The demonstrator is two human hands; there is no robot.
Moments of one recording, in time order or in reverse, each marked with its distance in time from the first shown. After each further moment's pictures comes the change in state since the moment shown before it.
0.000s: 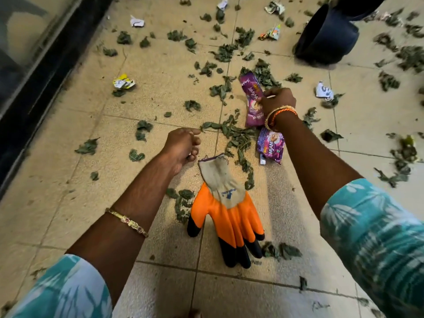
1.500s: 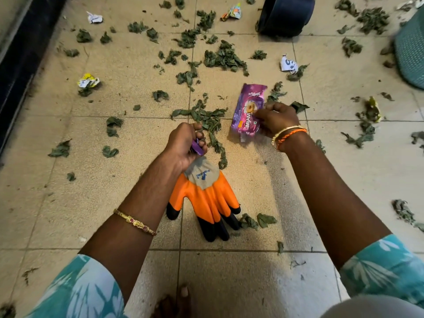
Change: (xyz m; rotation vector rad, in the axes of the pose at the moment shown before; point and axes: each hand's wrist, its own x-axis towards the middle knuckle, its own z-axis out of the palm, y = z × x) left_hand -0.040 -0.012 0.062 -0.241 -0.120 -0.146; right_hand -0.091 0.061 -0.073 0.613 -0.141 0.260
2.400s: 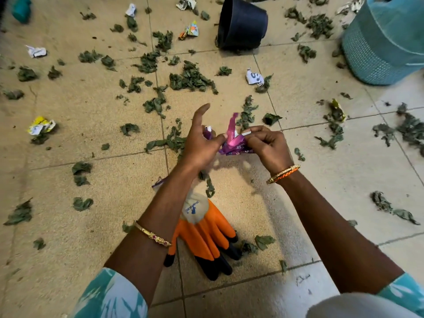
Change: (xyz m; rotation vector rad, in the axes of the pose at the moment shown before) left_hand 0.034 0.009 0.066 0.671 -0.262 0.483; right_hand -0.011 0.021 -0.018 -0.055 0.016 -0.365
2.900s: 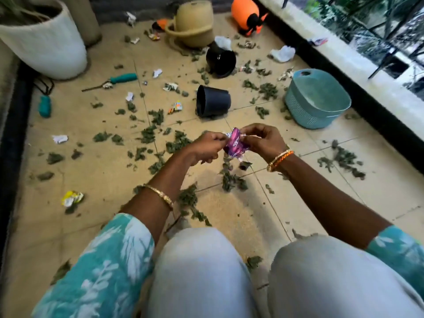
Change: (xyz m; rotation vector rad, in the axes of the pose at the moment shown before) left_hand 0.030 0.168 -0.019 0.326 -0.488 0.074; right_hand 0.027 -0.165 -0.044 0.020 0.072 0.049
